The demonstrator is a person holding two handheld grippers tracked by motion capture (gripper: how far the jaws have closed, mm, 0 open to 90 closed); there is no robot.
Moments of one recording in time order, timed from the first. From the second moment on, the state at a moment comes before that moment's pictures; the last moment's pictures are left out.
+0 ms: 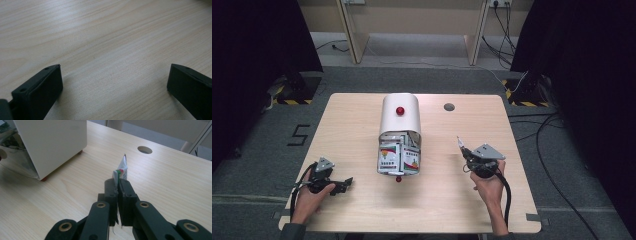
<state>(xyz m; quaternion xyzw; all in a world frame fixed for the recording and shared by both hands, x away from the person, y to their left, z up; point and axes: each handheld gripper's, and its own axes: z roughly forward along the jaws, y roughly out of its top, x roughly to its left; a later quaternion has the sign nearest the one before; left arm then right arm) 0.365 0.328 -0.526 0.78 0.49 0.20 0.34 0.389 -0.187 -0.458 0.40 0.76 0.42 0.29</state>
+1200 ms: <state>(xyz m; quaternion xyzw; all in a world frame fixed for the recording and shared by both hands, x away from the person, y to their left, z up) 0.365 0.328 -0.526 0.78 0.49 0.20 0.34 0.399 -0.170 -0.486 0.39 0.79 0.39 0.26</state>
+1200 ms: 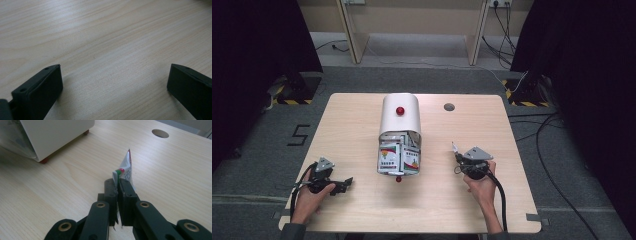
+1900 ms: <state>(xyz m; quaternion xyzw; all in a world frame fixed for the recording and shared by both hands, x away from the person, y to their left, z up) 0.365 0.328 -0.526 0.78 0.49 0.20 0.34 0.405 -0.158 -0.502 0.40 0.81 0.38 0.21</state>
